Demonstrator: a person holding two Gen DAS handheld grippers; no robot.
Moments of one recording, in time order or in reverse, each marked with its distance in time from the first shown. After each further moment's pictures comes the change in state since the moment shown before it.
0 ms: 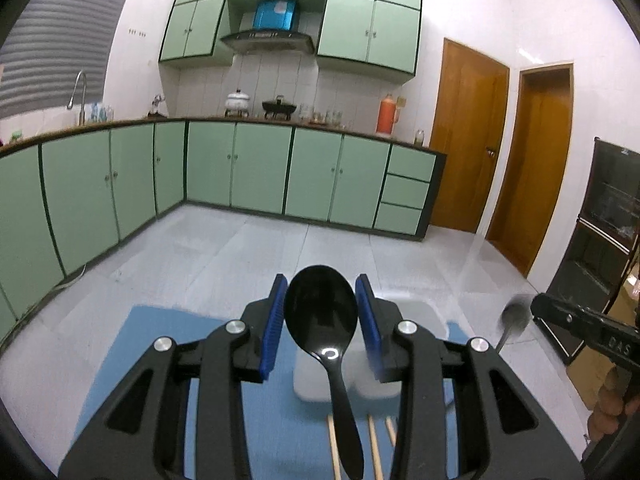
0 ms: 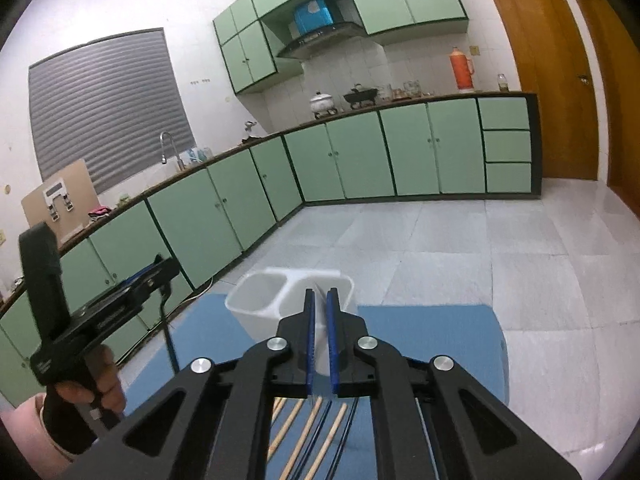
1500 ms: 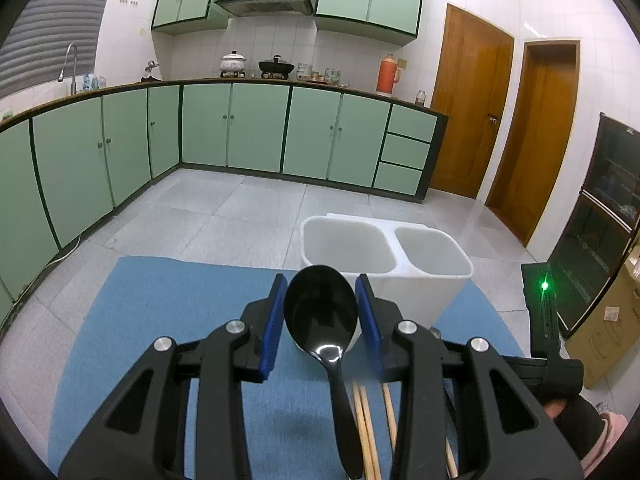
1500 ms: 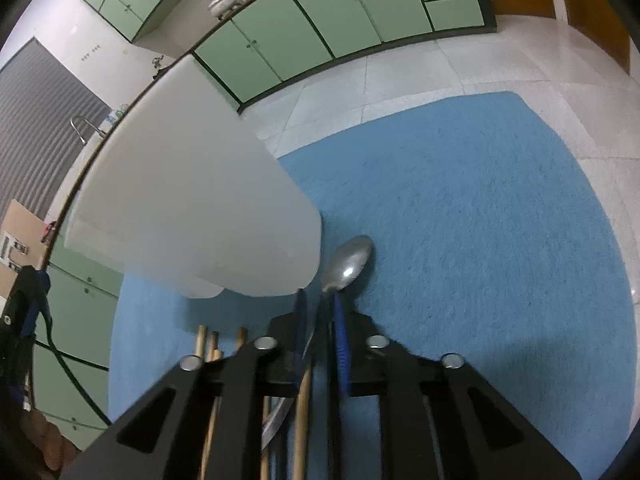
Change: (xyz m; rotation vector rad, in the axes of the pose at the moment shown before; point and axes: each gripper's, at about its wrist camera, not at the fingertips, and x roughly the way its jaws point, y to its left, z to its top) left arm 0.020 0.019 -0.056 -0.012 0.146 -0.014; right arm 0.160 -0.062 -0.097 0.375 0.434 -0.094
